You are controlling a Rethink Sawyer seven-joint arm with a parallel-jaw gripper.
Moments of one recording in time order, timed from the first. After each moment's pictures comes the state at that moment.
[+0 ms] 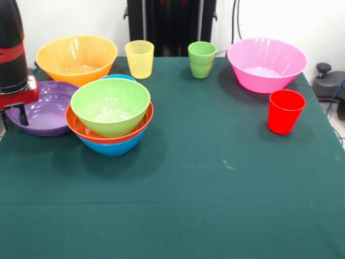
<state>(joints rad) -0.99 -0.38 0.50 1.33 -0.81 0.80 1.10</state>
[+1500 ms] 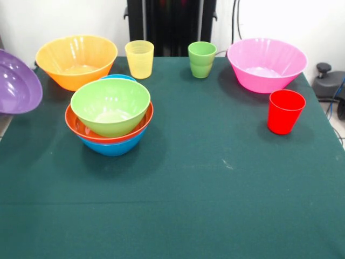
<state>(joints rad) -0.98 -0.52 0.52 1.14 -0.77 1.22 0.97</state>
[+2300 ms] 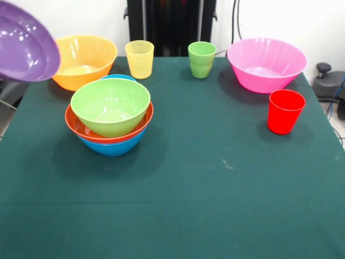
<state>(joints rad) -0.79 -0.63 0.52 1.04 -0.77 1.55 0.97</state>
